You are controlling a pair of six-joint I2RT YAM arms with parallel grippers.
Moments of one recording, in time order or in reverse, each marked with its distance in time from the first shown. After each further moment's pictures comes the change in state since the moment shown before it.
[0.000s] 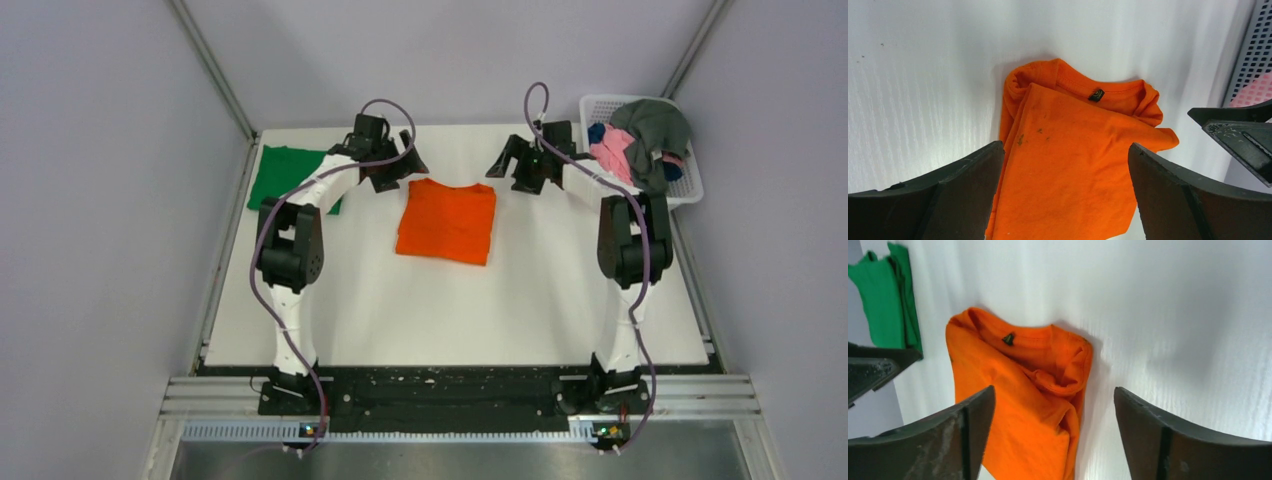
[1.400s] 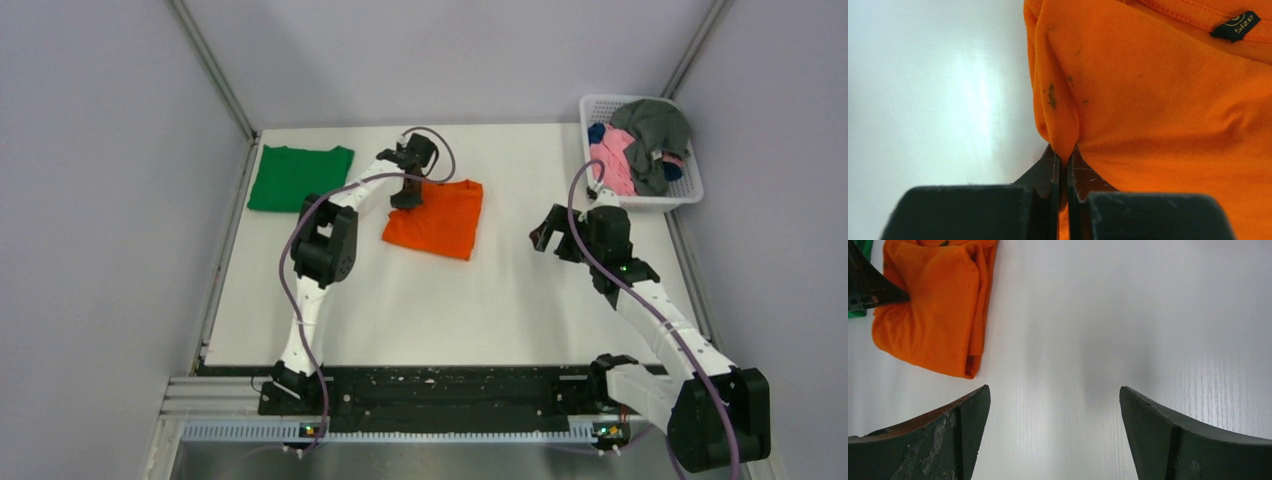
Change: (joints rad) left arm -0.183 0.171 0.182 -0.366 -0.565 0.251; right arm -0.008 -1.059 -0.940 0.097 0.328 -0.130
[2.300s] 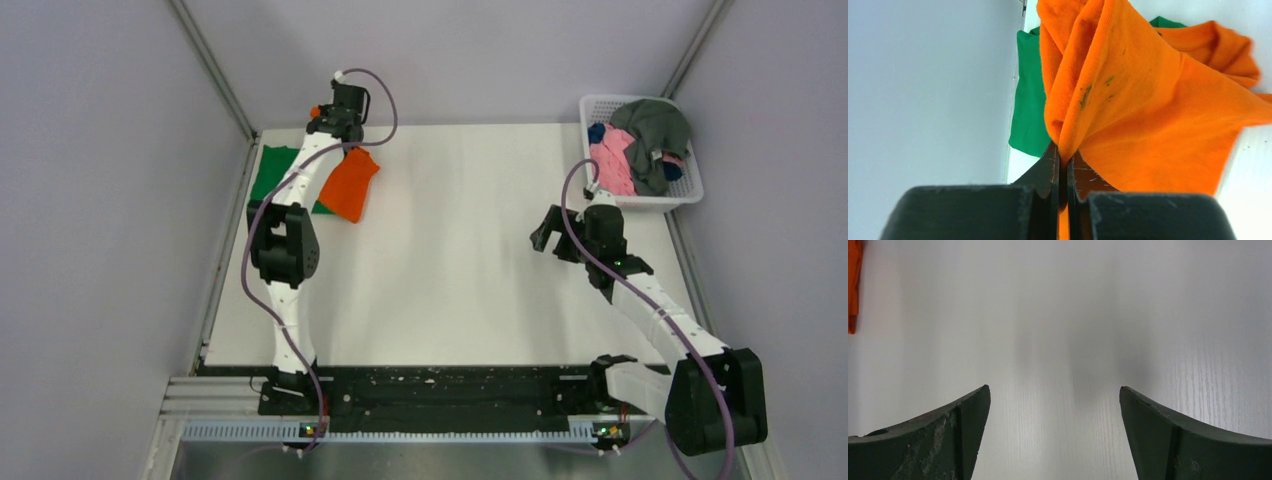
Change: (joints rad) left arm 0.248 -0.130 0.110 0.141 -0.389 0.557; right arm 0.000 0.067 0.000 0.024 0.039 -0.007
